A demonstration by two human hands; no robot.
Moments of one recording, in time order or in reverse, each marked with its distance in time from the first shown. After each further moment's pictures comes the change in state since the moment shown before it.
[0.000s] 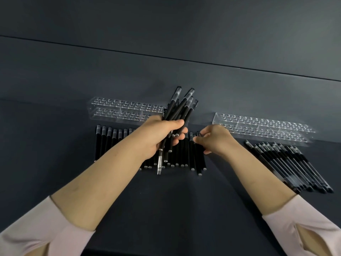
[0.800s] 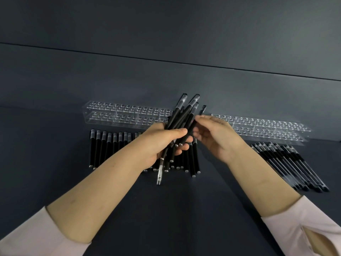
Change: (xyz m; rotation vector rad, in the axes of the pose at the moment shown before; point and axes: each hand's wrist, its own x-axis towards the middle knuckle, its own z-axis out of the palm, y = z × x) left_hand -0.011 -0.003 0.012 0.039 -0.111 -0.005; right_hand -0.010 -0.008 -0.011 1.121 -0.104 -0.028
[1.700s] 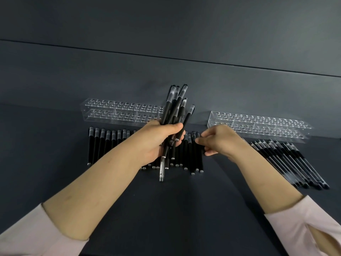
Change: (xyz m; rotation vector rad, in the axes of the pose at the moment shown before) left_hand 0.004 -0.001 -0.004 -0.093 0.034 -0.041; right_hand 0.003 0.007 -0.026 -0.916 0.100 0.061
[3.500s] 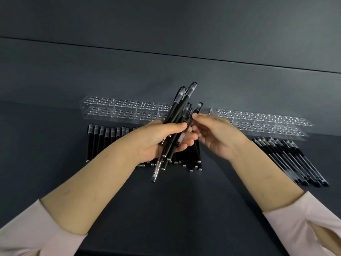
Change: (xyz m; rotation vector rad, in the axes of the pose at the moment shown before) left_hand -0.005 0.003 0.002 -0.029 -0.178 -0.045; right_hand -0.010 -0.019 0.006 0.849 -0.204 -0.033
